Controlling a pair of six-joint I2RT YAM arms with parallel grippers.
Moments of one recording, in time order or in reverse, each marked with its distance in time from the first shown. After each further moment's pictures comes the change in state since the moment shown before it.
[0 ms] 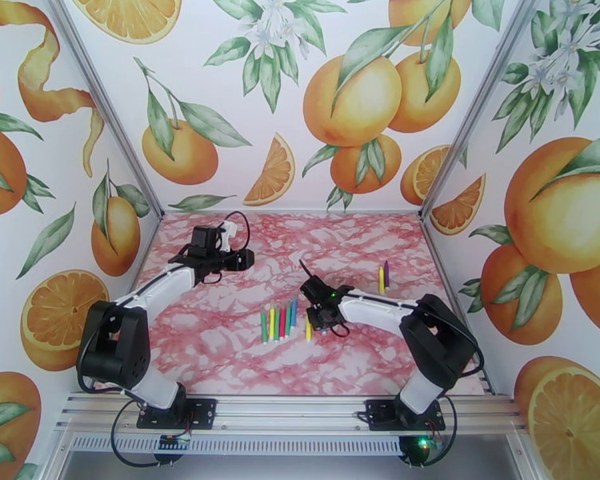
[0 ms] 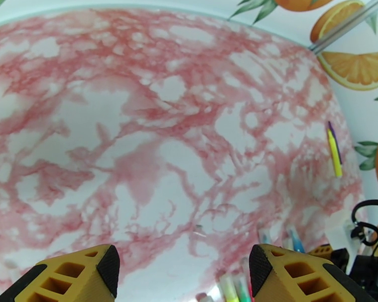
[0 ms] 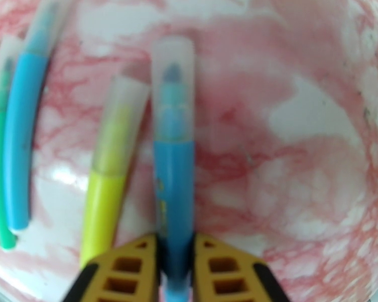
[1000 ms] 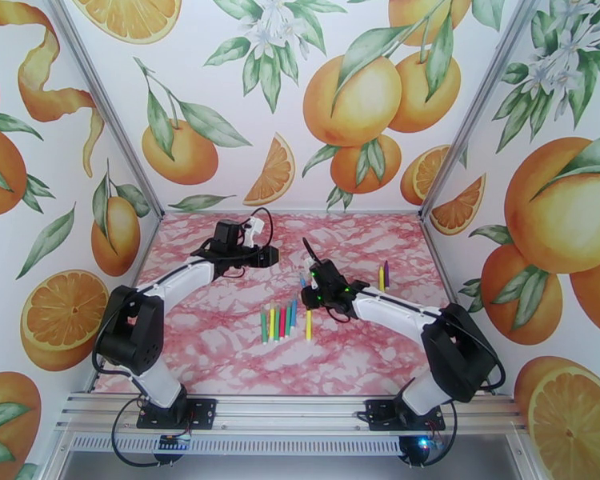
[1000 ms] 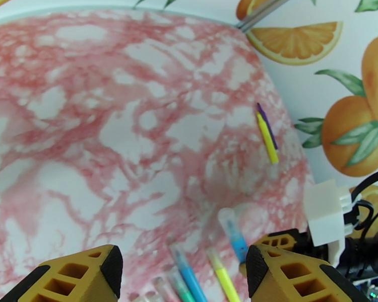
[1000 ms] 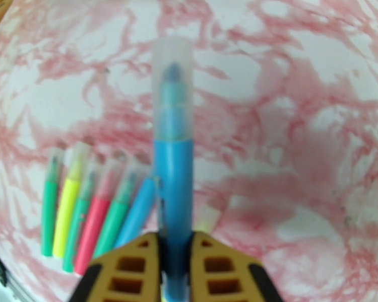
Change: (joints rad) left arm -0.146 0.125 0.118 0.091 0.206 -0.122; right arm -0.072 -0.119 -0.012 0.304 -0.174 -0.096
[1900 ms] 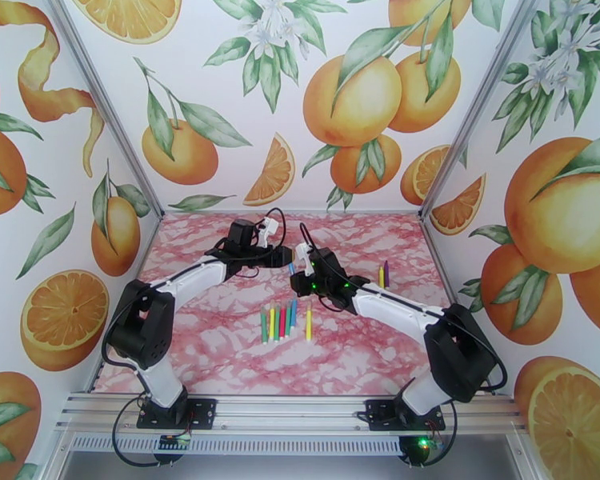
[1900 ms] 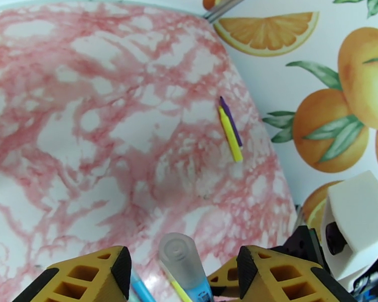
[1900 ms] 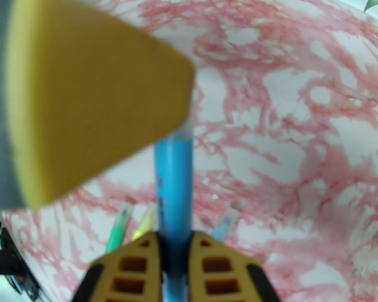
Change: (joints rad) left arm -0.074 0.057 0.046 0.054 0.046 -0.117; right arm 0.000 -0.001 0.058 0.154 -0.085 0.004
